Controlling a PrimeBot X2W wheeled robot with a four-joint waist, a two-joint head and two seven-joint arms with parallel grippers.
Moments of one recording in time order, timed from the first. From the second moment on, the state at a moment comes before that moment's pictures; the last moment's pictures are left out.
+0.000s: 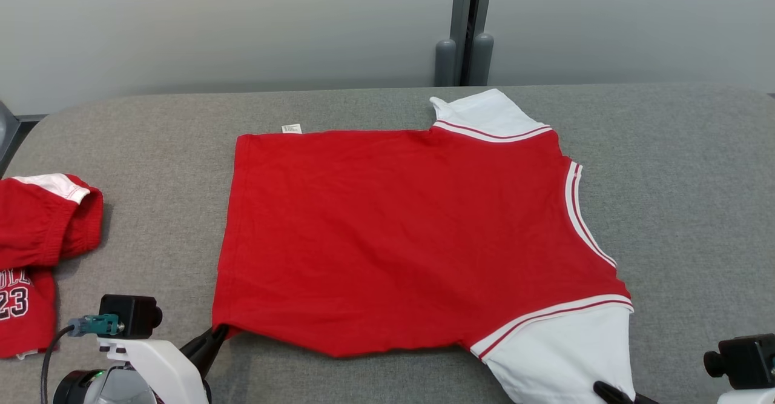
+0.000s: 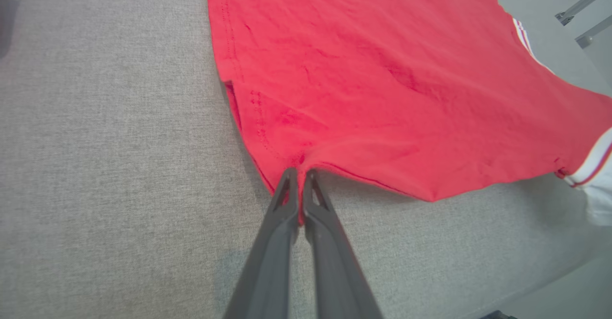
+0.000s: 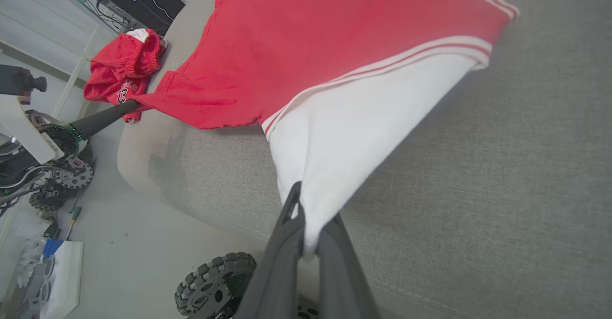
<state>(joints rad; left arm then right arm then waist) -0.17 0.71 -0.72 0.01 -1.11 0.21 0.17 0.32 -0.32 0.05 -0.40 0.86 0.13 0.69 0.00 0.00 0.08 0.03</state>
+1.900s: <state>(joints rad) -0.50 0.58 -0.68 0.30 -1.01 0.07 0.04 -0.28 -0.23 -0.04 -0.01 0.68 0.13 0.55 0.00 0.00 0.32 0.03</state>
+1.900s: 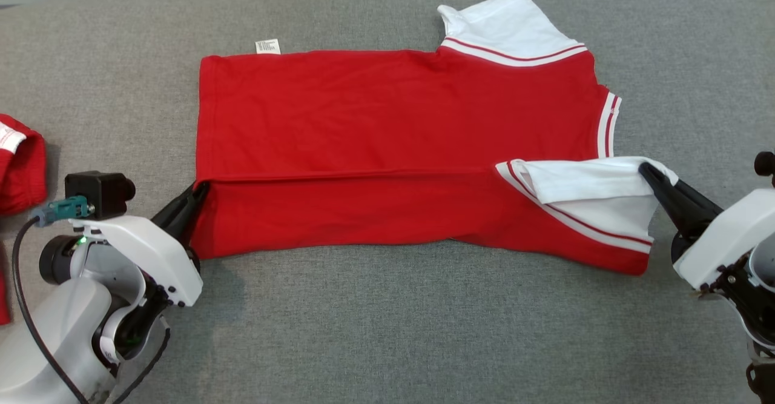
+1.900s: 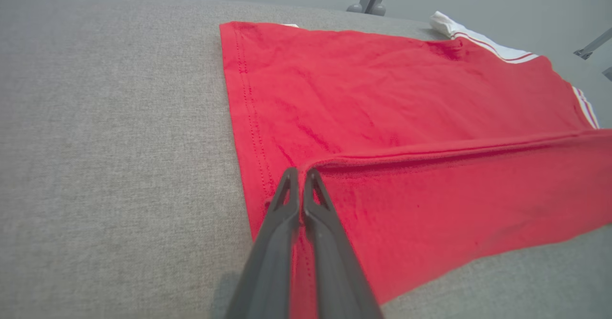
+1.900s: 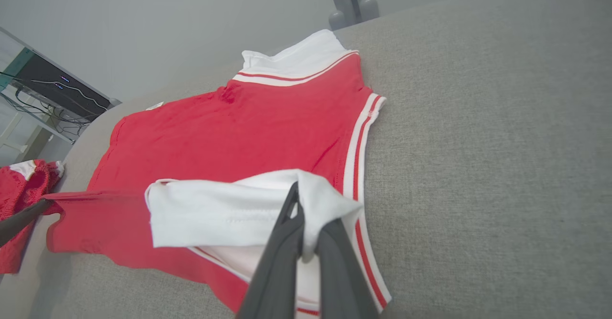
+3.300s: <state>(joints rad) -0.64 0.48 -0.72 0.60 -0.99 -0.02 0.00 -0.47 -0.34 0.21 0.31 0.81 0.13 0.27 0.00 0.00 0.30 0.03</state>
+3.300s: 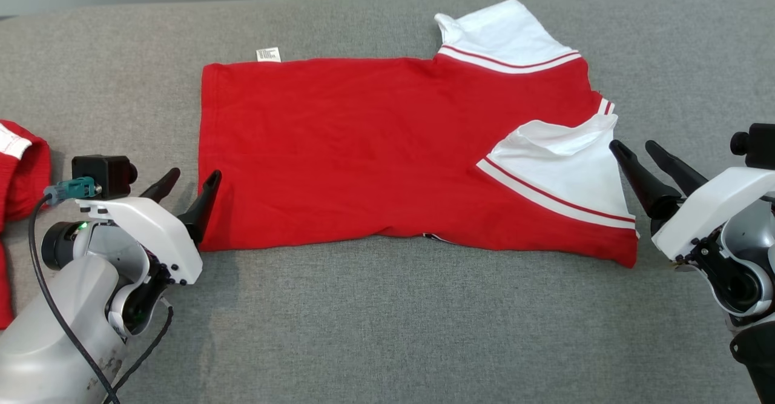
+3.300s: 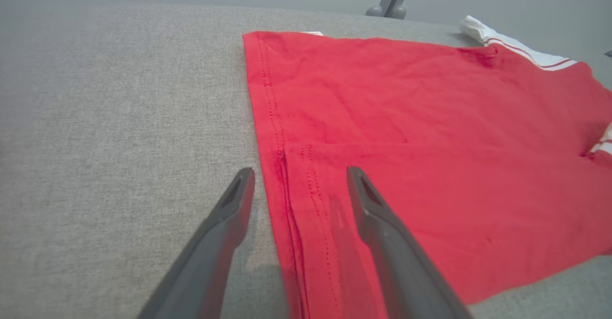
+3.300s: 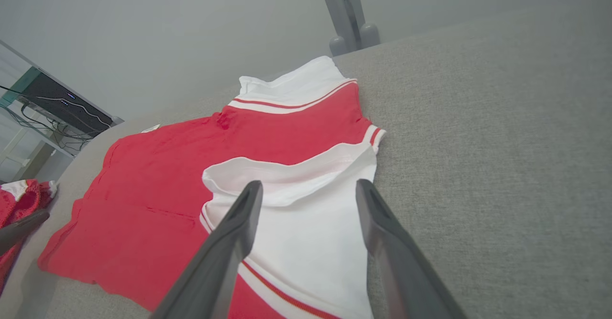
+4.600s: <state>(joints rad) -0.50 0.51 -0.76 0.42 -1.11 0.09 0.26 -0.36 -0.25 0.05 0.43 0.75 0.13 0.61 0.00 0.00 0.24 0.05</state>
